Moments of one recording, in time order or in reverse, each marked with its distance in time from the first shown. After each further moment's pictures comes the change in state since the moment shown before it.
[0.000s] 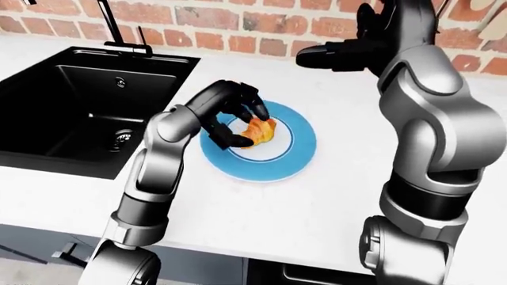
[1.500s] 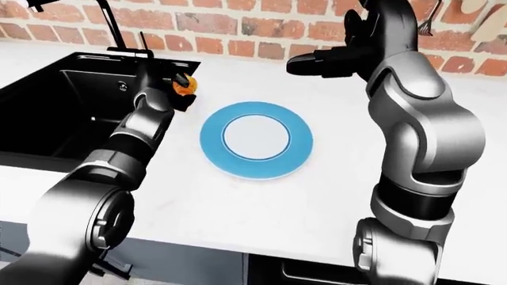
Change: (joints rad) left arm -0.455 0.187 0.168 1.120 -0.218 -0.192 1.063; right arm 0.010 0.040 0.021 -0.004 -0.041 -0.009 0.040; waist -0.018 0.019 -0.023
